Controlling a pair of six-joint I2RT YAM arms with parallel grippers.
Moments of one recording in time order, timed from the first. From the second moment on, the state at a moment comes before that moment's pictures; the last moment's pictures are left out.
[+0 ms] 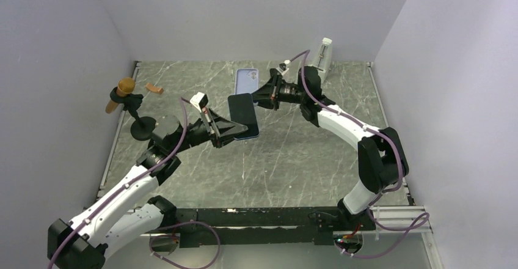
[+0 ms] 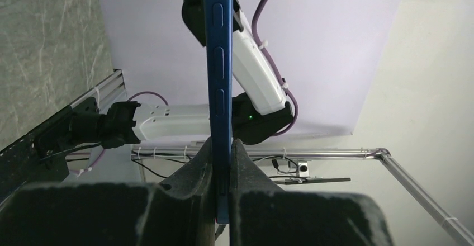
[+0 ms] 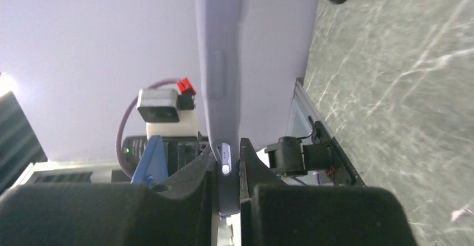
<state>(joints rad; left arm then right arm) -0.58 0.87 0.68 0.27 0.57 -1.64 0.48 1.62 1.12 0.39 -0.88 1.40</state>
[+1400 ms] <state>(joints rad) -0.26 0.84 1.07 -0.36 0.88 -1.17 -0.44 1.55 0.86 -0.13 -0.43 1.12</state>
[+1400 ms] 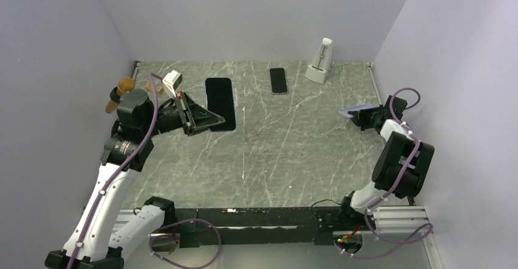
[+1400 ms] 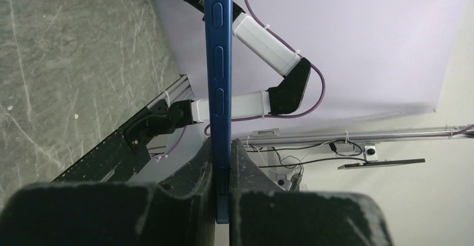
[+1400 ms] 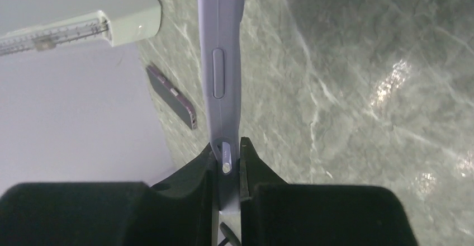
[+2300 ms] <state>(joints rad) -0.27 0.71 0.86 -0.41 0.79 -1.20 0.02 1.11 0.64 -0.45 -0.42 0.86</state>
